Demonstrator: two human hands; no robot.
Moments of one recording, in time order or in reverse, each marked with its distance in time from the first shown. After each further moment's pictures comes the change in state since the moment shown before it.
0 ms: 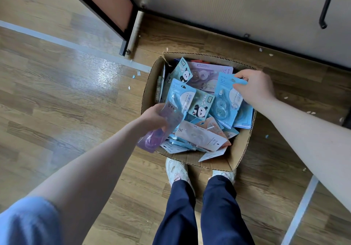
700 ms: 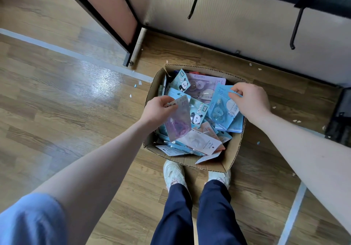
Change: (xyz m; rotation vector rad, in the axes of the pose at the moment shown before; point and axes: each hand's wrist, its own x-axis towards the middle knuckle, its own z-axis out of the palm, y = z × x) left_hand -0.026 0.027 0.001 -0.057 0.300 0.294; right_hand -0.035 -0.013 -0.020 -0.130 0.025 -0.033
